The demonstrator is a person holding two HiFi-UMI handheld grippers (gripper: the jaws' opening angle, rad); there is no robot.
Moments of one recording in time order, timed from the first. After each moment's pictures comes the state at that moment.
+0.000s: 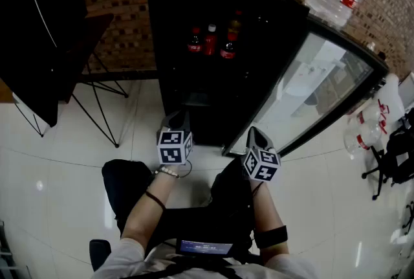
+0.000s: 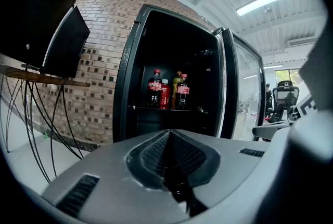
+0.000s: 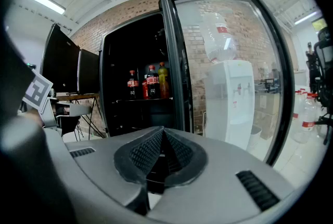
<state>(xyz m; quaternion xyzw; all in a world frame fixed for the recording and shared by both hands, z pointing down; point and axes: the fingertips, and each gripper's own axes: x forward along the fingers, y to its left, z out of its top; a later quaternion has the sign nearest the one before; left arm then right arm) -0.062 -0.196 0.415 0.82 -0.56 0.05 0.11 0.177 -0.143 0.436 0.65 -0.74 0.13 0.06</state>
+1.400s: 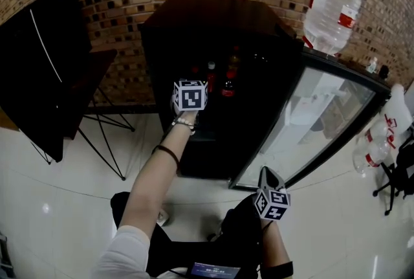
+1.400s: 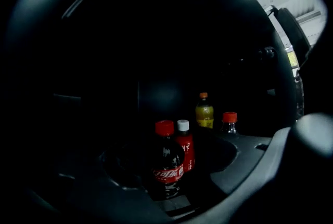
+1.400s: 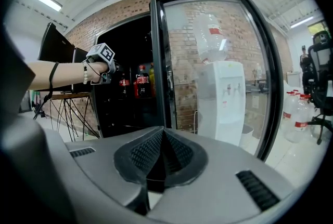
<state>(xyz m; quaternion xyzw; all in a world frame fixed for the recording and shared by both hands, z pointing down) -0.026 -0.431 0.271 0.80 -0.59 0.08 0.05 0.224 -0.131 0.434 0.68 -0.72 0.13 0.06</state>
